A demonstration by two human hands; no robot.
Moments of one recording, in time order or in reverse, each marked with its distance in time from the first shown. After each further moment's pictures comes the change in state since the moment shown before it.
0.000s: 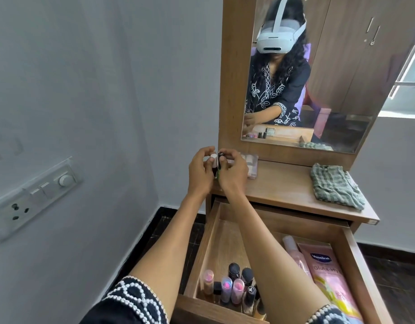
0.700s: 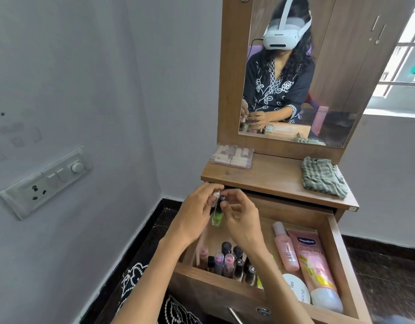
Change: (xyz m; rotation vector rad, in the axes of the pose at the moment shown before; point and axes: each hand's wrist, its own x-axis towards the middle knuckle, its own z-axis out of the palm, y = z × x) left_hand -0.120 0.038 -0.049 0.355 -0.332 0.209; right_hand -0.118 0.013 -0.082 -0.058 -0.293 -0.114
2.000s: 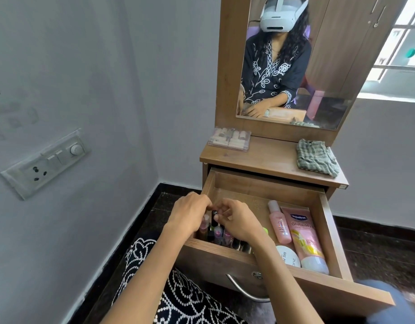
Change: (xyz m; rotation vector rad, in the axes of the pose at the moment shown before) left_hand -0.034 0.016 -0.007 0.525 -0.457 -0.246; right_hand -0.023 0.022 -0.005 -0.519 -0.405 0.176
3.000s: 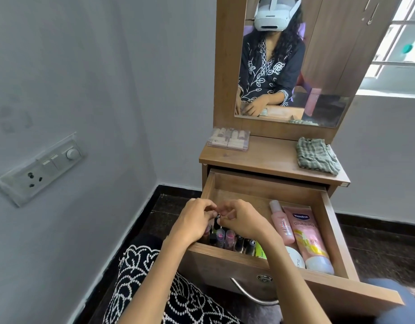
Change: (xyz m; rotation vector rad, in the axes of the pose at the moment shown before) left_hand 0.011 -0.008 0.028 -0.525 0.063 -0.094; right_hand 0.001 -0.005 -0.017 -0.017 -0.109 0.011
